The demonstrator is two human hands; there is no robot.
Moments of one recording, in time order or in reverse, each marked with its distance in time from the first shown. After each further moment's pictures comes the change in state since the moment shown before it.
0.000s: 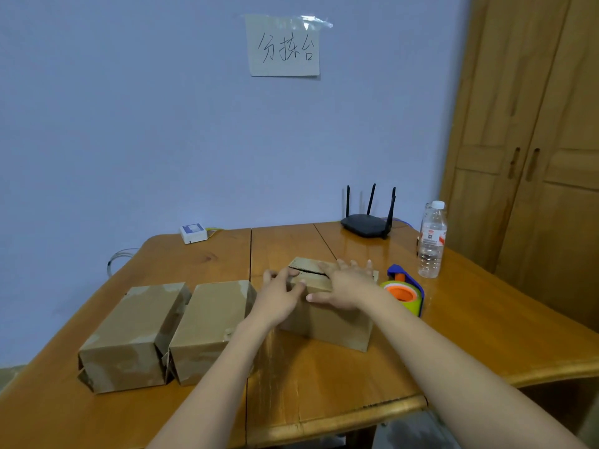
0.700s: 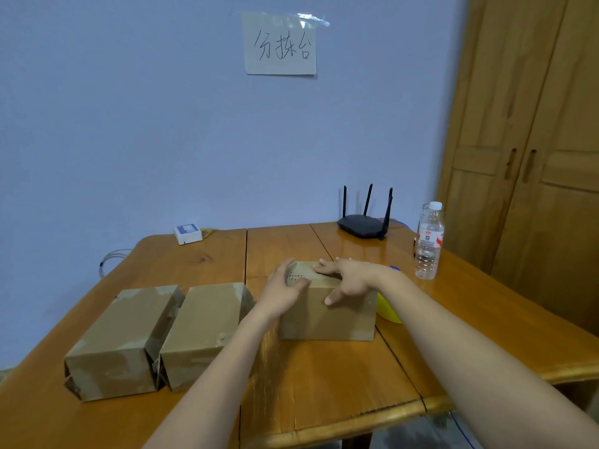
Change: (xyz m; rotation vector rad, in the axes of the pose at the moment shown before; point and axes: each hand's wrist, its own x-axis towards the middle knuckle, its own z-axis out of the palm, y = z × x) left_hand 0.018 0.009 0.010 -0.279 -0.026 -0.024; right_hand 0.011 0.028 -0.033 0.159 -0.227 -0.172
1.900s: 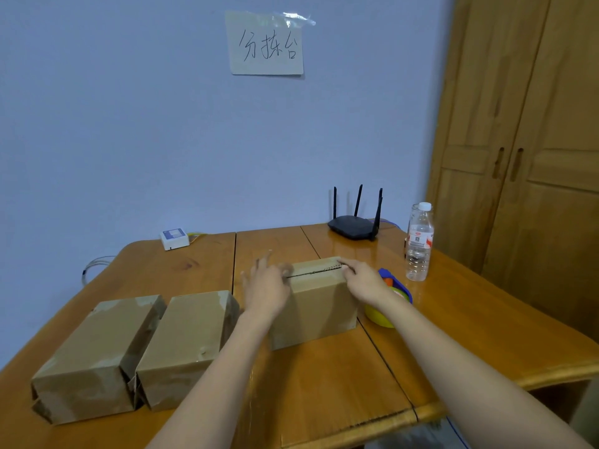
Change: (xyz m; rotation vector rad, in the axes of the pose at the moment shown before) left_hand 0.024 0.012 0.008 0.588 0.204 0.106; right_hand 0.011 0.051 0.034 0.554 0.527 0.142
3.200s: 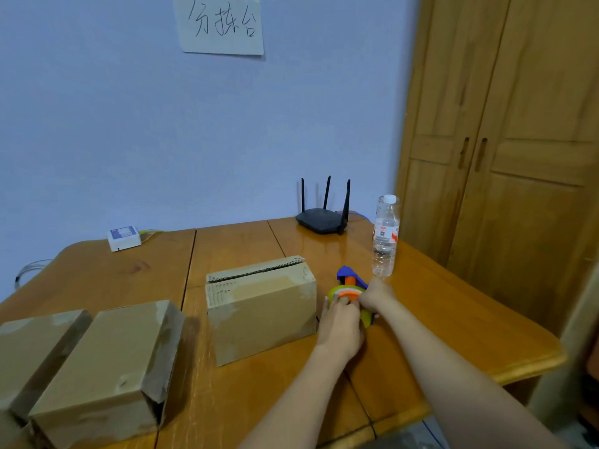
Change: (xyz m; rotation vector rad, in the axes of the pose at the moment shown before) left_hand -0.033 0.146 0.150 0.035 -0.375 0.343; right_hand 0.030 0.112 -0.037 -0.250 0.047 0.517
